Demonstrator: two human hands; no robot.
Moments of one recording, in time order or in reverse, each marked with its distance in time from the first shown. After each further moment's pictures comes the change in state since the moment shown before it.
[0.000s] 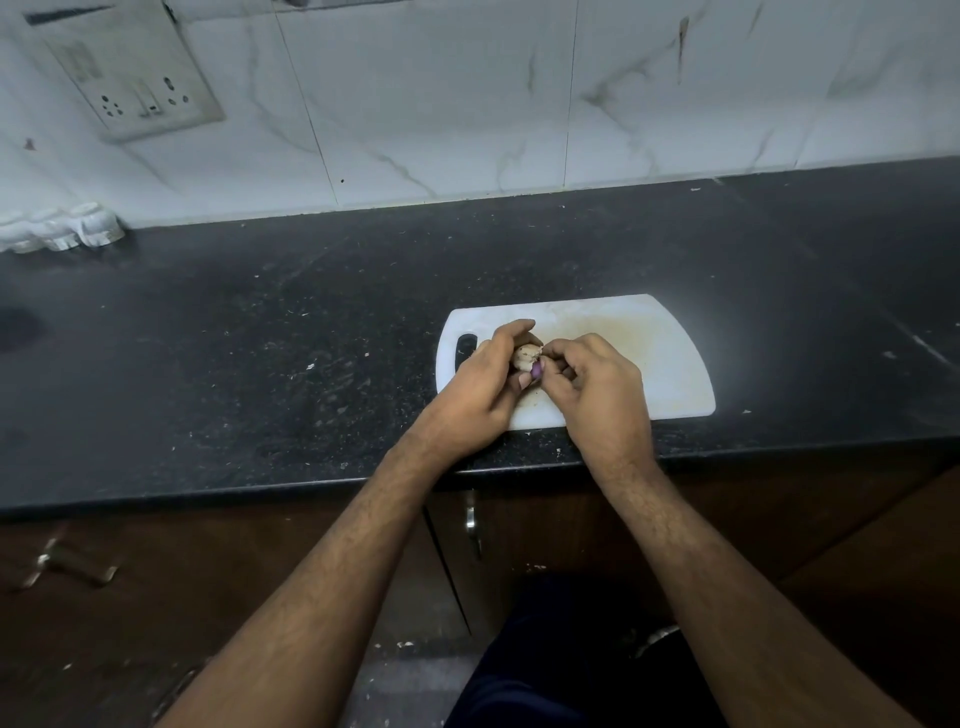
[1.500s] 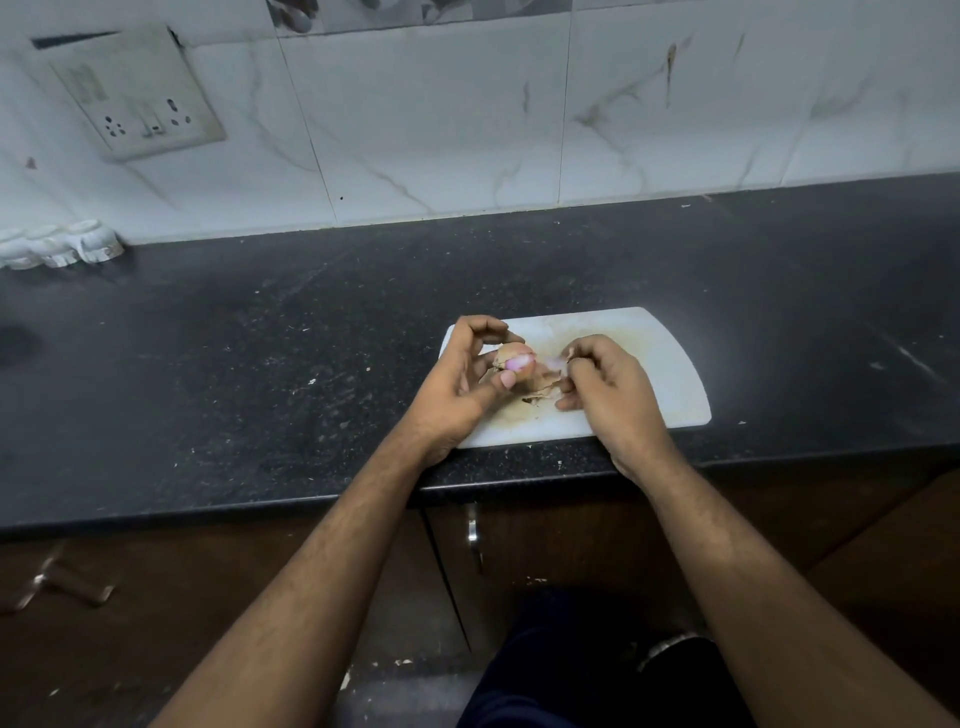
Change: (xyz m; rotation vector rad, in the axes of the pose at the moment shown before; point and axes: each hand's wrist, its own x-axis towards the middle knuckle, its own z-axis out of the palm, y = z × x) left_hand 0.002 -0.002 -0.015 -0.650 0.091 -0.185; right_hand 0.015 0.011 -0.011 0.455 -0.106 0.374
